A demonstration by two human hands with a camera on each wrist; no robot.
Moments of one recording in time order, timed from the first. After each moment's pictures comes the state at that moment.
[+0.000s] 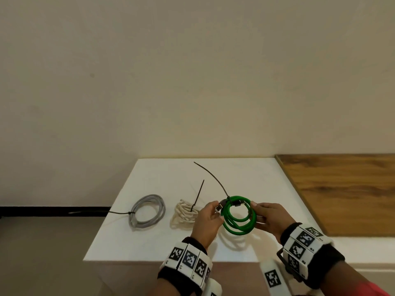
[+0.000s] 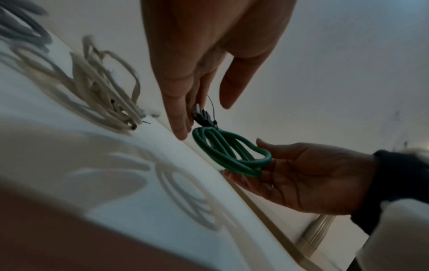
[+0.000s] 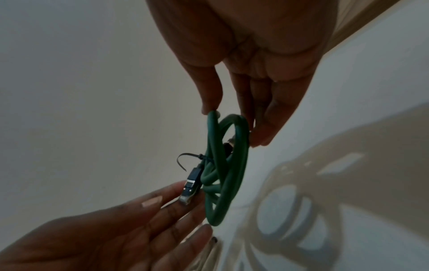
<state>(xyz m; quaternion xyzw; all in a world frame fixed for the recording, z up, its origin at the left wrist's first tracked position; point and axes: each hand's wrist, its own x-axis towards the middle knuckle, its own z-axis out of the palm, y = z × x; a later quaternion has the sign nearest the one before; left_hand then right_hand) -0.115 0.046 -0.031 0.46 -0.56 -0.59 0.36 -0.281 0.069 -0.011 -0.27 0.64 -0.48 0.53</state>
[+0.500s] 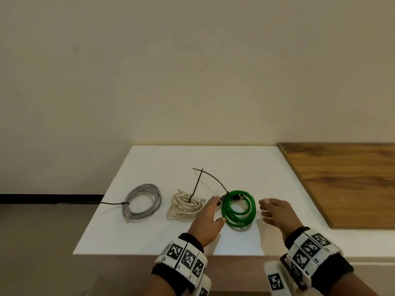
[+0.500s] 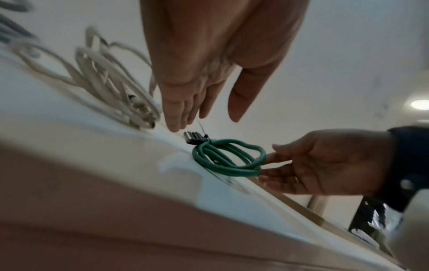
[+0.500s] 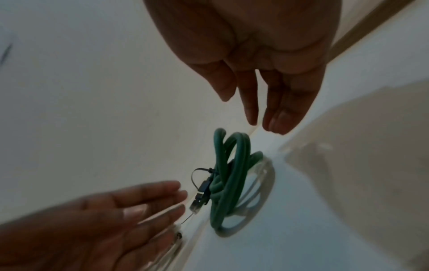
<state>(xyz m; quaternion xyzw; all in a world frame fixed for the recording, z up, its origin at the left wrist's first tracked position) -0.110 0.038 -0.049 0.45 -0.72 -0.47 0.25 -0.292 0.066 -0.044 -0.31 0.73 -0.45 0.40</state>
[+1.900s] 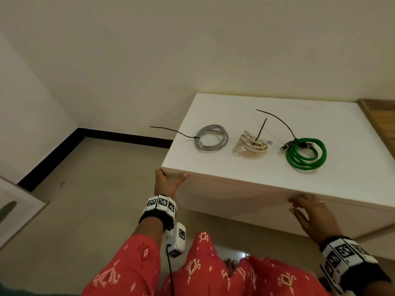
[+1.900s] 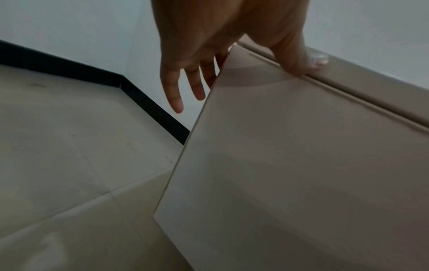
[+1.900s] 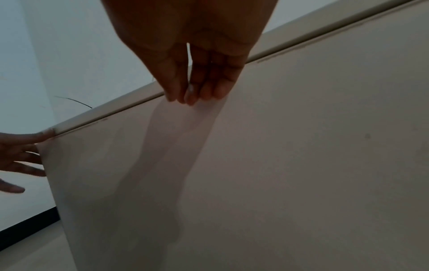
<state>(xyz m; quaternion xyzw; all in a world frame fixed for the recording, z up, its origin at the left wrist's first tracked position) 0.128 0.074 -0.137 0.74 -0.40 -0.35 0.41 -0.236 0.159 -0.144 -0.73 0.64 -0.22 0.04</state>
